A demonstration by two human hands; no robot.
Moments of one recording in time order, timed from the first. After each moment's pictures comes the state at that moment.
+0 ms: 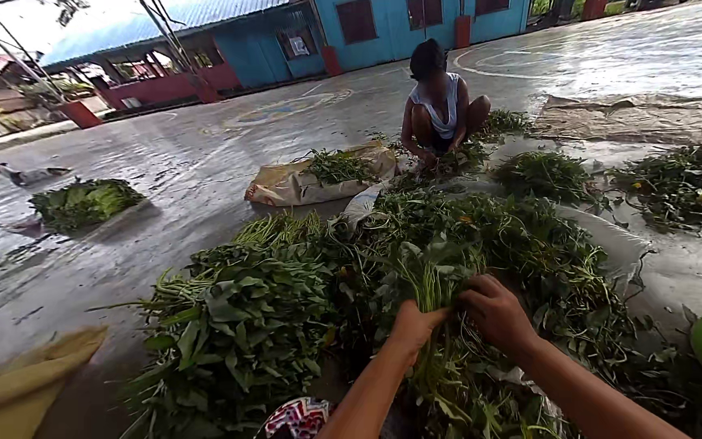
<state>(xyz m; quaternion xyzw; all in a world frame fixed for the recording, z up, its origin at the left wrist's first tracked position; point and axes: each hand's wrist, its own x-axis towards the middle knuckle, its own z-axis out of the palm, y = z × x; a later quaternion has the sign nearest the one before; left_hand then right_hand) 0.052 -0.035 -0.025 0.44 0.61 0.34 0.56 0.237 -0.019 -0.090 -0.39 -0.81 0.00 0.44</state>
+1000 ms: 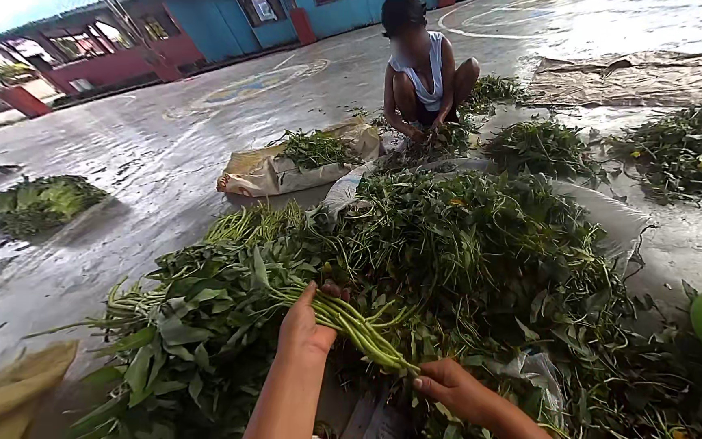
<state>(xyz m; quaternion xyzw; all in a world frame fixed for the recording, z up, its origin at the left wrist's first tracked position) -0.037 0.005 -0.006 0.07 0.53 0.70 0.48 0.177 -0.070 -0.151 -0.28 -0.66 0.62 0.31</state>
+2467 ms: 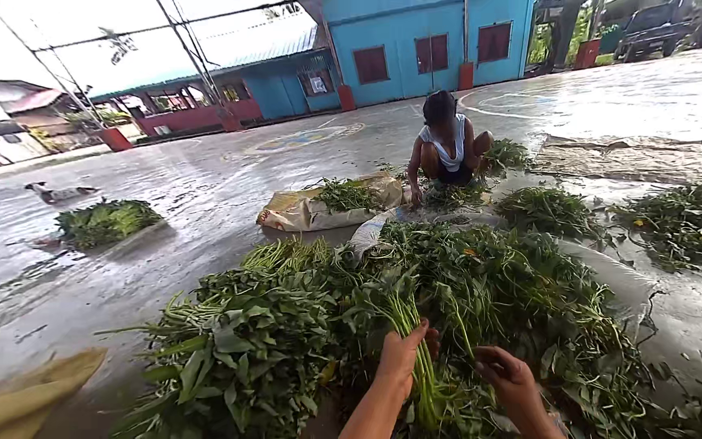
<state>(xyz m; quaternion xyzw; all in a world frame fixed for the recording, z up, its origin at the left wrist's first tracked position) 0.038 -0.018 -0.019 0.30 0.56 0.50 0.59 0.230 -0.048 -0.126 -0.42 -0.56 0.42 0.57</state>
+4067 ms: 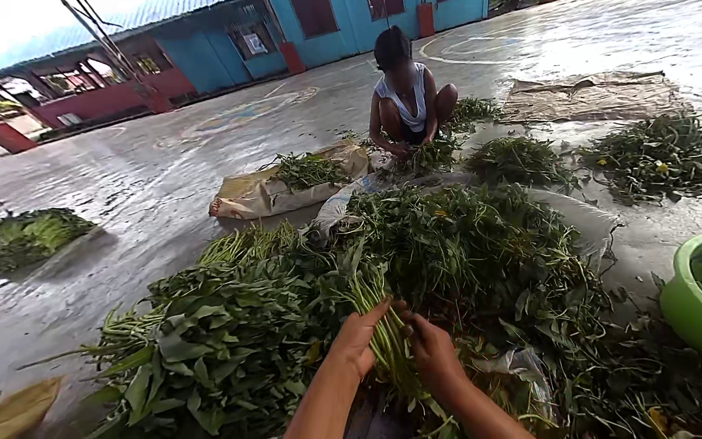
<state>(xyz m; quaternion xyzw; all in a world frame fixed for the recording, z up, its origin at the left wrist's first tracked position) 0.018 -0.022 -0.023 0.27 0.57 0.45 0.63 0.152 -0.066 -0.094 -0.49 -0.62 0.42 0.45</state>
